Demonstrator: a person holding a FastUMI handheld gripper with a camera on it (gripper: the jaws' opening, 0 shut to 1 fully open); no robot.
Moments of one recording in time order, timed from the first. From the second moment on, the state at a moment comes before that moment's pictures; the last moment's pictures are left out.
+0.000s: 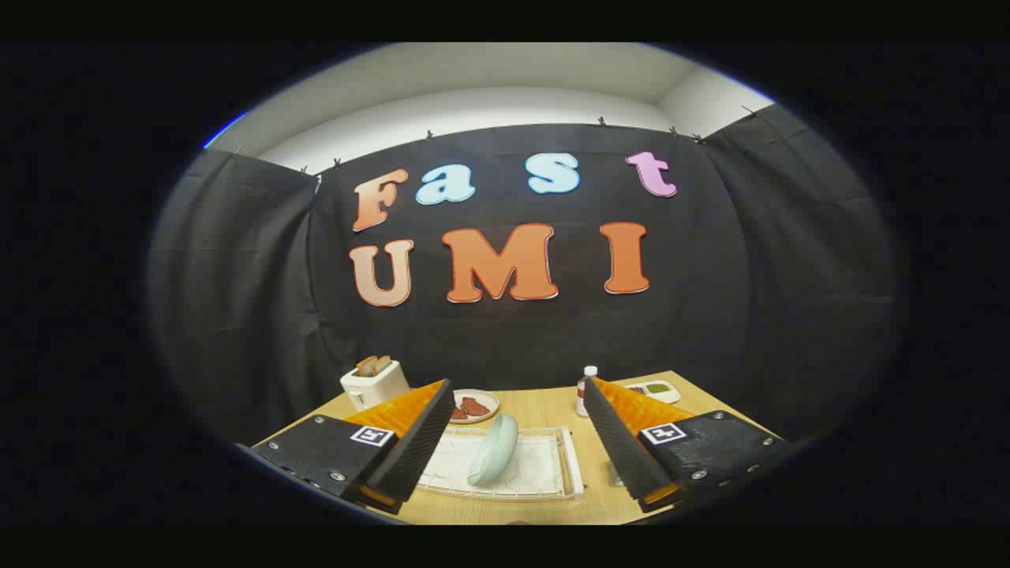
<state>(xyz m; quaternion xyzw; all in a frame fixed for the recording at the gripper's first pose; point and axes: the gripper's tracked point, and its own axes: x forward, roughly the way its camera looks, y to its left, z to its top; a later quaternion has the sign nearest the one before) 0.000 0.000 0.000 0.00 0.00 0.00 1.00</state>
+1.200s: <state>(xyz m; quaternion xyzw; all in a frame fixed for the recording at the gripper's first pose) -0.006 -0.033 -0.002 -0.01 0.01 -0.05 1.00</state>
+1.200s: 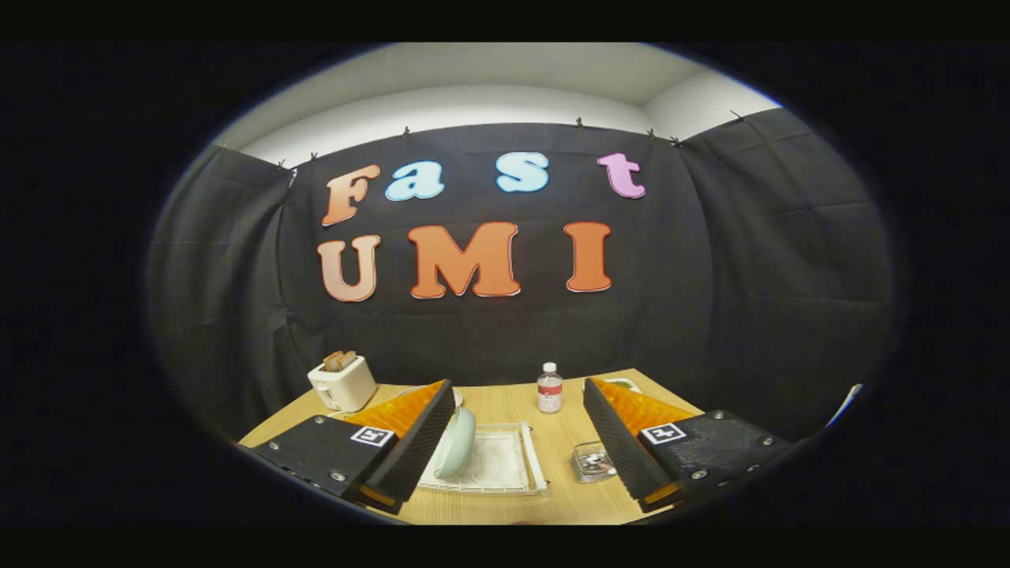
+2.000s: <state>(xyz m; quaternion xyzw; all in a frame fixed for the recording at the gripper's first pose) 0.099 0.015 -0.140 -0.07 0.22 -0.03 0.97</state>
